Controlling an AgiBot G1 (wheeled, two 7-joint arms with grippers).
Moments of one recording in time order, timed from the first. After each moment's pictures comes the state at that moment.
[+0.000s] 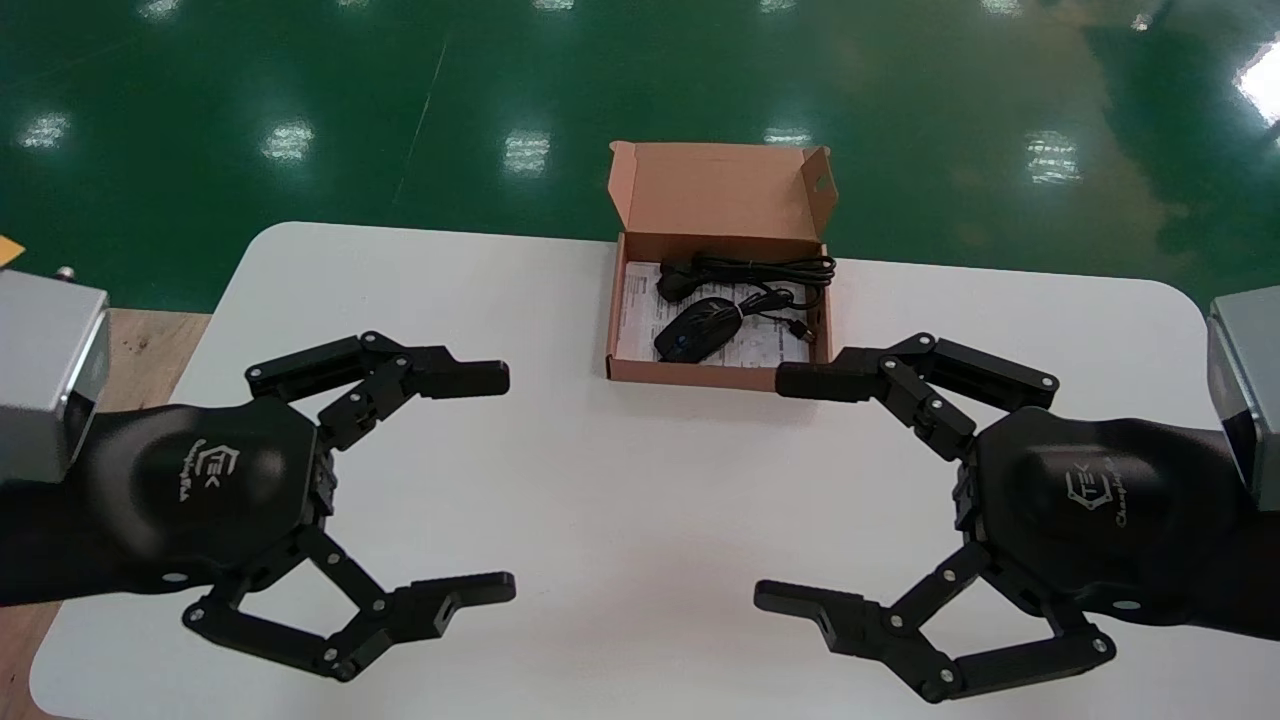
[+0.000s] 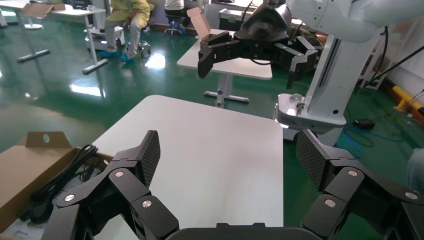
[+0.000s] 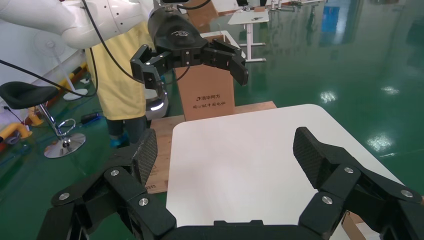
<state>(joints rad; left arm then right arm) -1.07 0.61 0.28 -1.29 0.73 1.50 -0.19 1.07 -0.61 -0.28 1.29 -0.73 -1.50 0.19</state>
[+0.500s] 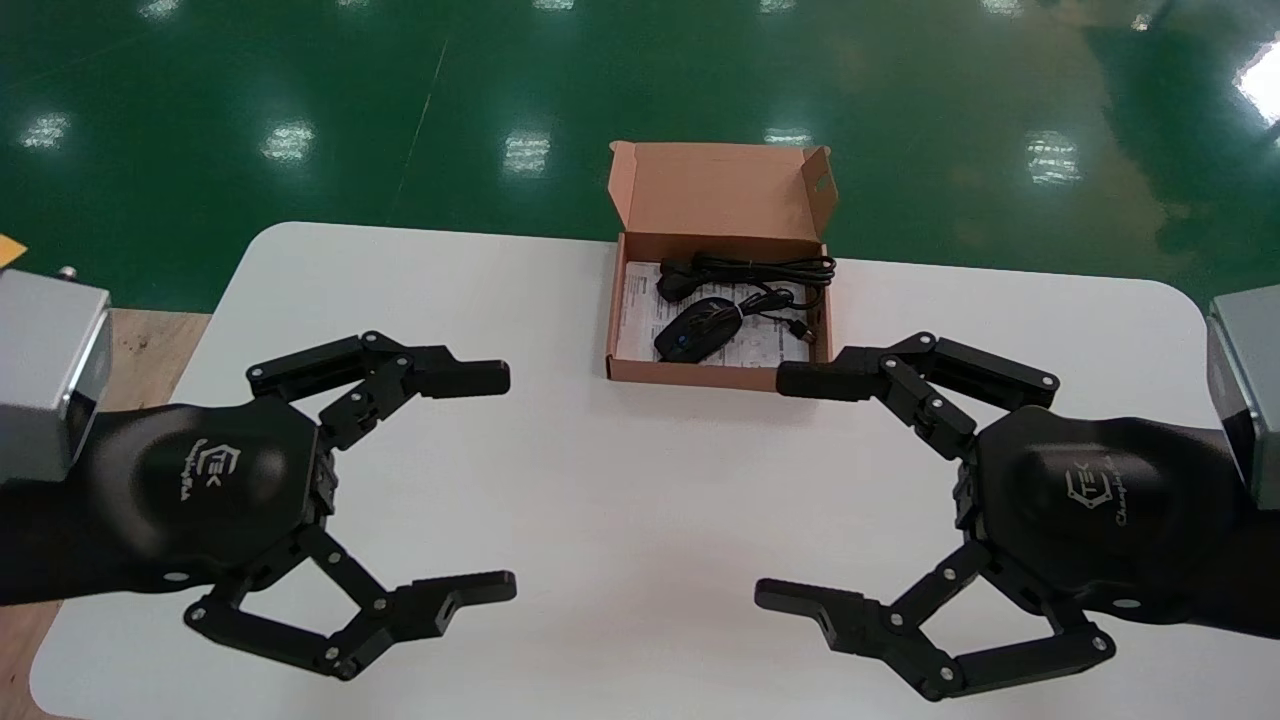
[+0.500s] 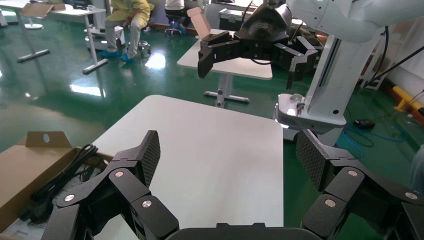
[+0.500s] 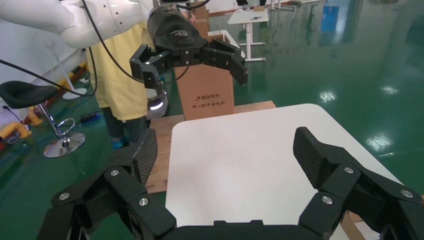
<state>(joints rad) -1.07 0.61 0.28 -1.28 0.73 1.50 -0.19 1.07 -0.61 -0.28 1.28 -0.73 -1.50 0.19</state>
